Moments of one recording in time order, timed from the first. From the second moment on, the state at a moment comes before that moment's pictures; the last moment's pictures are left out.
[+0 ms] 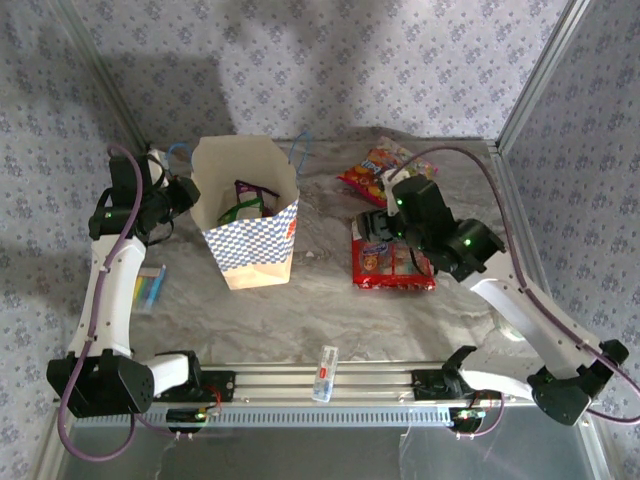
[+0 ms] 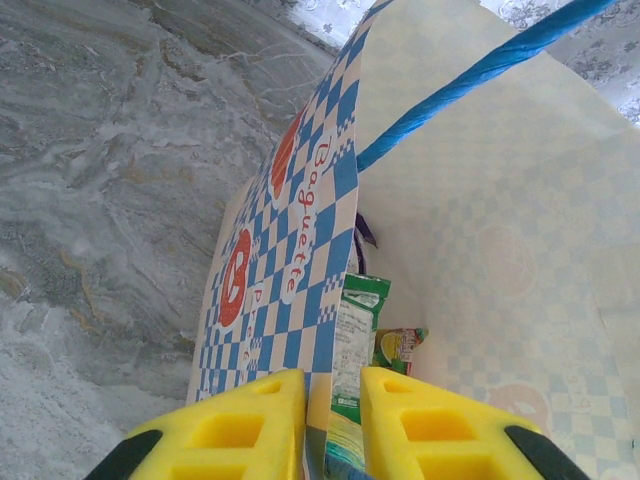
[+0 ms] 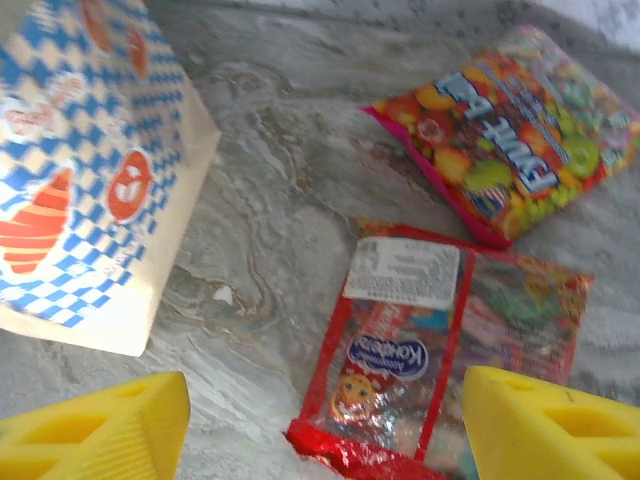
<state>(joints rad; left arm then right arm) 0.04 1.19 1.26 -0.74 0.24 -0.51 0.64 1.12 1.26 -0.82 0.19 0.28</state>
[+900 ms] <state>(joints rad) 0.04 1.19 1.26 -0.75 0.24 -0.51 0.16 1.07 0.91 -0.80 -0.02 0.46</state>
